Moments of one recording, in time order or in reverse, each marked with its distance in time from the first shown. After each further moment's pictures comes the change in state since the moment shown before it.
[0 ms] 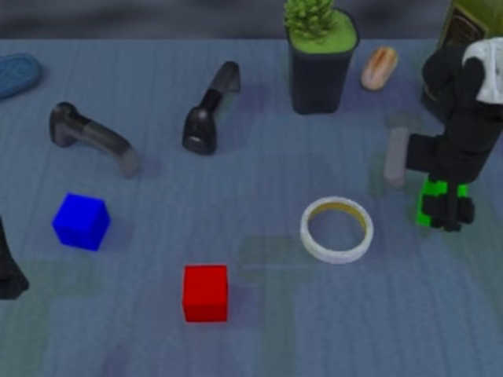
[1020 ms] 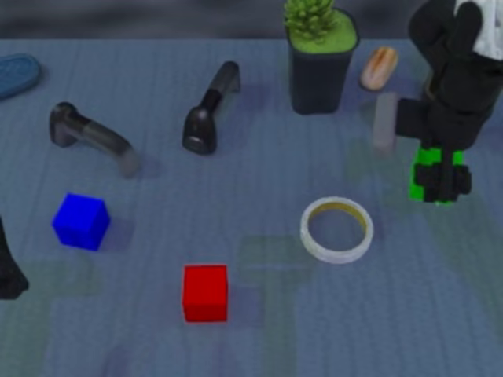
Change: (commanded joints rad) left arm 0.000 0.000 0.000 0.000 0.000 0.000; right arm 0.075 -0.094 0.141 -0.240 -0.002 0.040
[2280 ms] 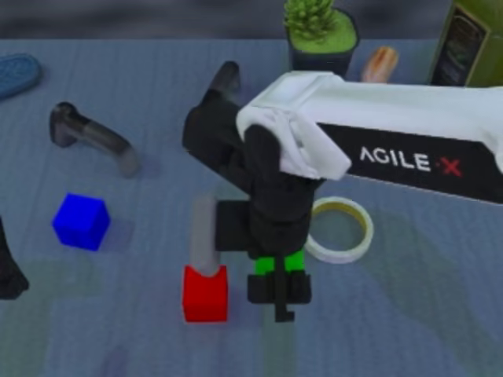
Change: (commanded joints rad) left arm 0.000 0.000 0.000 0.000 0.000 0.000; right arm 0.572 -0.014 -0.033 0.016 -0.009 0.347
